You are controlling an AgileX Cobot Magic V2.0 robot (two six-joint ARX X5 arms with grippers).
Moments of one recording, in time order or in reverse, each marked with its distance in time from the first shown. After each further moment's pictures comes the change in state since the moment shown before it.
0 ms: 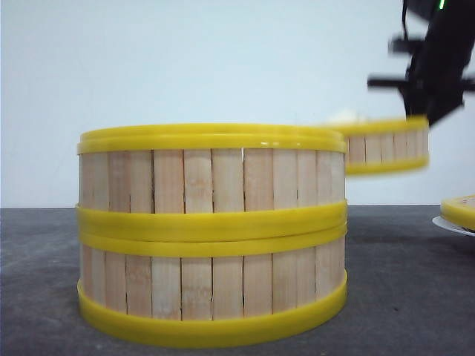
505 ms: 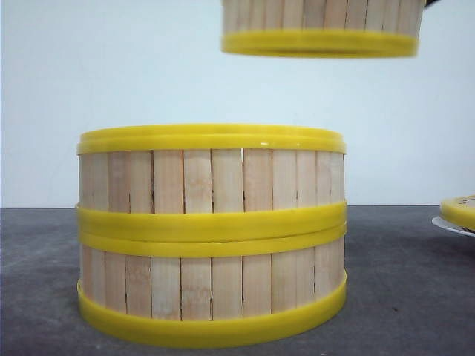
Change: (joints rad) left arm 0.000 0.000 0.000 0.000 0.000 0.000; right arm 0.179 -0.309 0.016 -0.225 -0.088 -0.077
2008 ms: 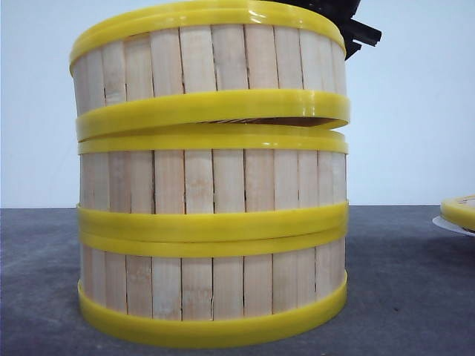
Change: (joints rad) left arm 0.000 0.000 0.000 -0.034 0.000 0.000; right arm 0.348 0.236 -0.006 -0.117 0.056 -0.048
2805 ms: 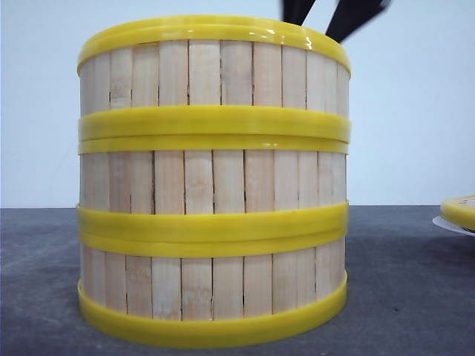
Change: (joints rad) left arm 0.000 0.000 0.000 0.002 -0.001 0.004; right arm -0.046 -0.239 0.001 0.097 0.175 -0.005
